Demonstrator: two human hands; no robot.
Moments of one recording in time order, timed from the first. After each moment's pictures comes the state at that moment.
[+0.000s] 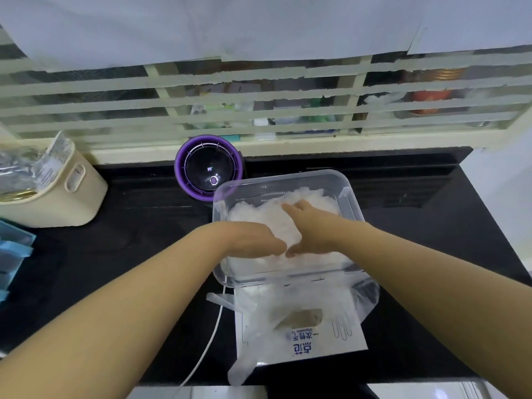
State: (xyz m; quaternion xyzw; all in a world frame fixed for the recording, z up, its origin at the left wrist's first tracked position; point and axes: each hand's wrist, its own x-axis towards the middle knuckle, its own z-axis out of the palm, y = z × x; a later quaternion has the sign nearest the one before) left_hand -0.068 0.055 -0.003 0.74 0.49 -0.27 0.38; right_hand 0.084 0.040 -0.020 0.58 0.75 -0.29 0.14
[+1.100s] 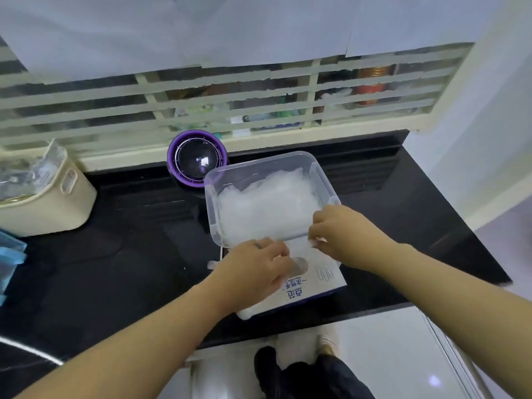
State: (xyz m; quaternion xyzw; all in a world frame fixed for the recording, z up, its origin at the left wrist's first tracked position) left_hand -0.099 -0.064 -0.037 0.98 0.19 0.09 0.06; right_hand 0.114 -0.090 0.005 0.57 0.82 -0.04 0.05
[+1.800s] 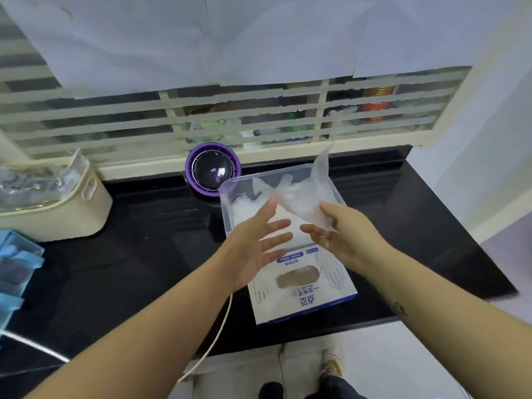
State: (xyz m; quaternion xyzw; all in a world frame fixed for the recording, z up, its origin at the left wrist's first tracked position) left_hand -0.098 -0.059 0.032 0.37 0.46 0.25 0.77; right_hand 0.067 -0.089 0.032 0.57 0.16 -0.60 -0.54
